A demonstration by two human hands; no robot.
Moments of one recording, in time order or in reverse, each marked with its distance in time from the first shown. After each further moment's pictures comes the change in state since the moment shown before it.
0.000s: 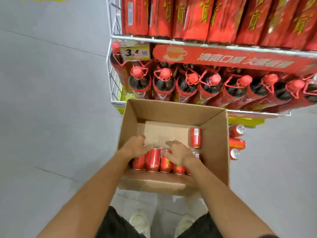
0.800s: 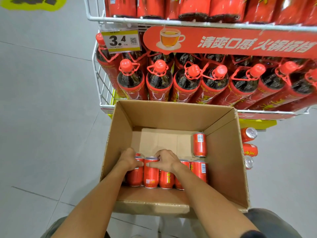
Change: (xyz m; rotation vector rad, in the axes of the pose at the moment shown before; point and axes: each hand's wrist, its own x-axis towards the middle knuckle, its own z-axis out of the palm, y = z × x) left_hand 0.080 -0.057 0.070 -0.267 0.072 -0.355; right_hand 0.102 0.014 0.073 0.302 0.032 0.021
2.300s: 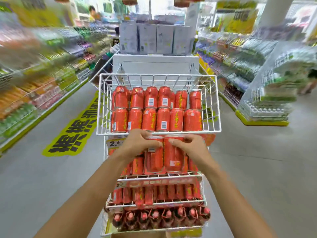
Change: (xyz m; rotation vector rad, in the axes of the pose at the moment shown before) left_hand -0.720 0.531 -0.498 -0.474 0.154 0.908; right_hand -0.686 -0.359 -0.681 0.673 0.739 -0.537
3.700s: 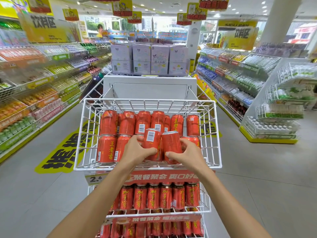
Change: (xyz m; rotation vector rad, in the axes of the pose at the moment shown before) left_hand 0.127 0.018 0.019 0.062 0.321 -0.024; right_hand 0.133 -0.002 -0.041 -0.386 0.013 -0.052
